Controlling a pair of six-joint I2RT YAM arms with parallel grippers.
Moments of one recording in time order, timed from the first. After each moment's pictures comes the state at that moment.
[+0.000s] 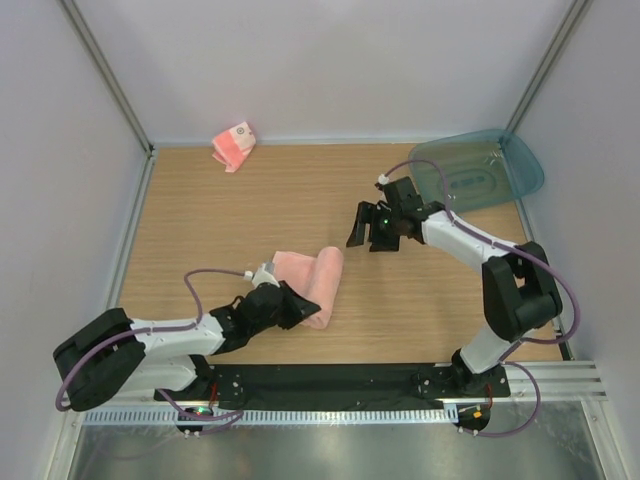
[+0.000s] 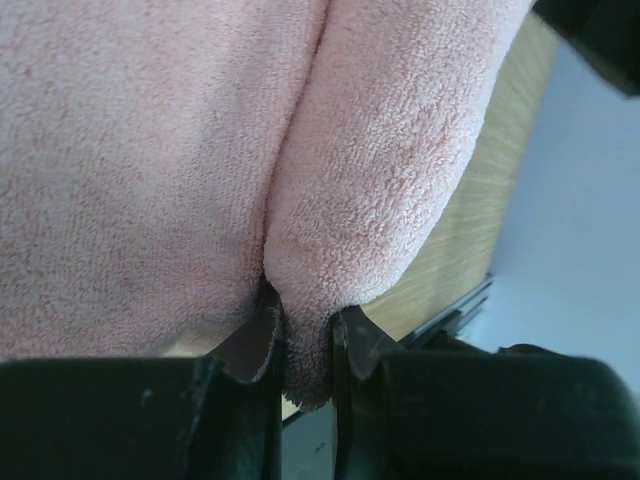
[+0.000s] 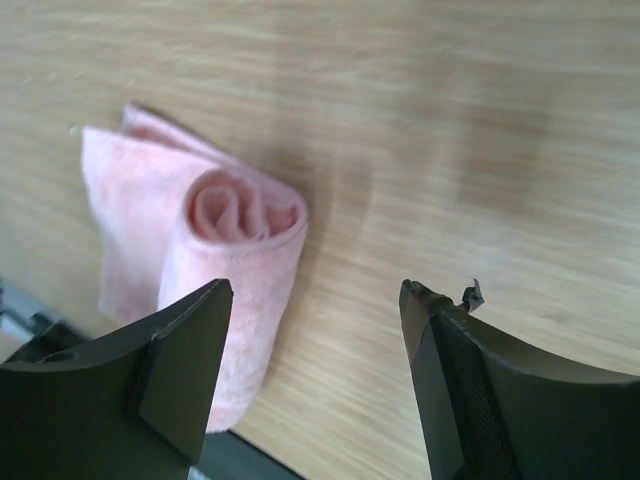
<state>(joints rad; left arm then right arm) -0.96 1.19 0.29 0.29 -0.14 -1.34 0.42 1.67 1.16 -0.47 -0.23 0.52</state>
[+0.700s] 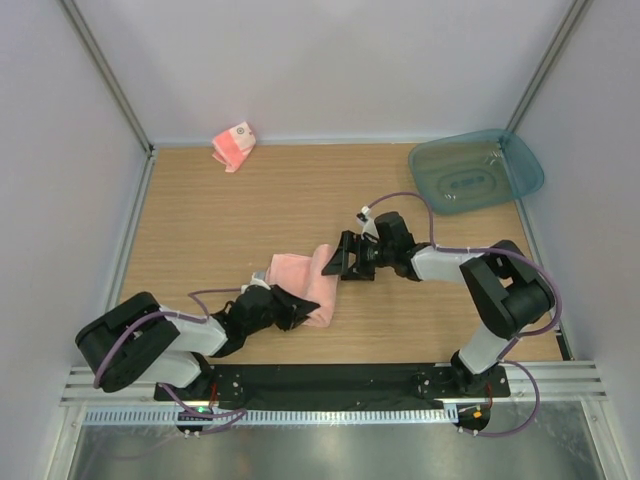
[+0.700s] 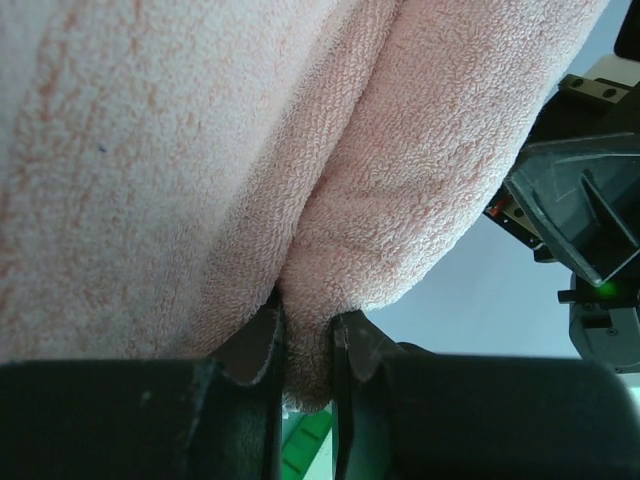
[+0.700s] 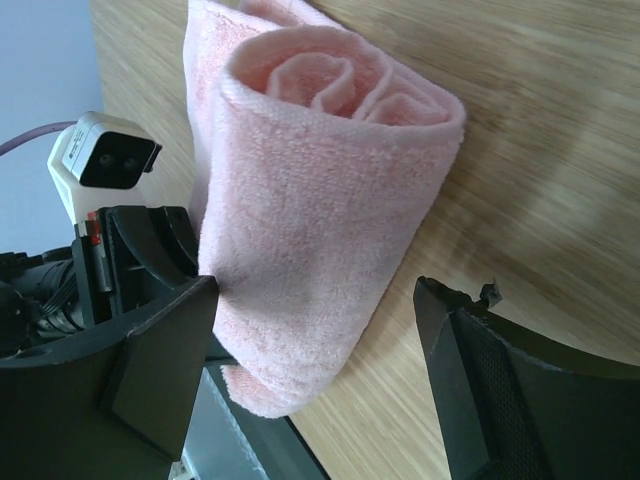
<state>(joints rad) -0.84 1.37 0.13 0.71 0.05 -1.66 0.52 1.66 0.74 0.20 -0.61 0.72</state>
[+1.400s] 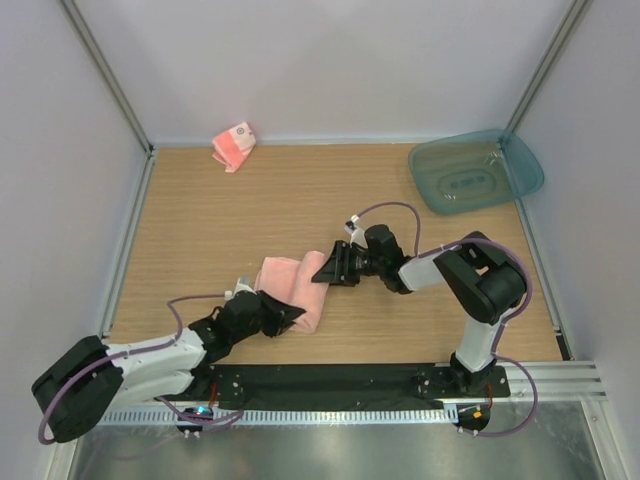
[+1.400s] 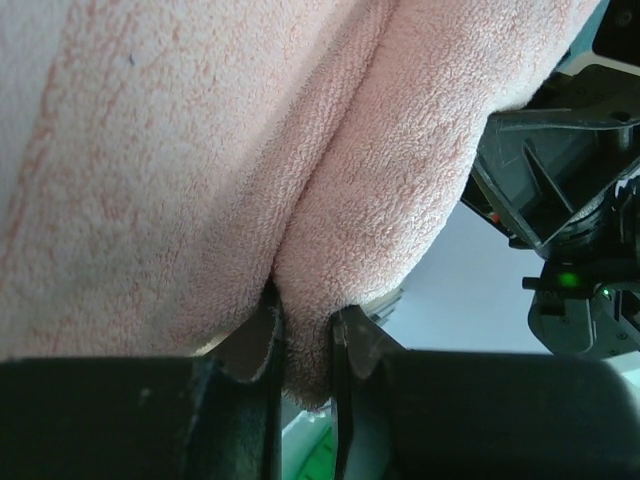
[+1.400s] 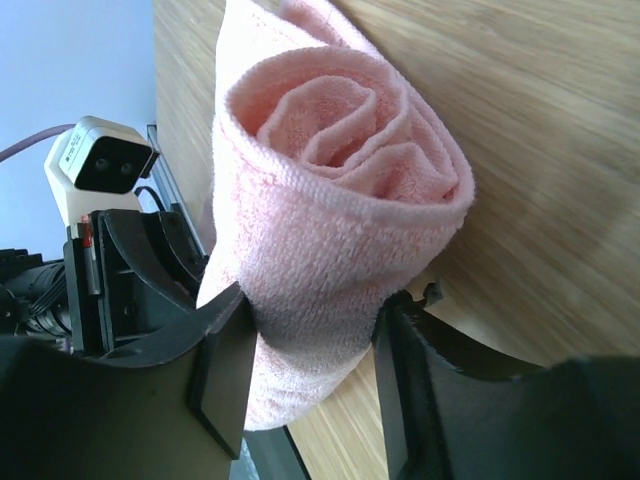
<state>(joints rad) -0.84 1.01 0.10 0.32 -0.03 -1.65 0.59 1.81 0.66 0.60 -0.62 0.86</state>
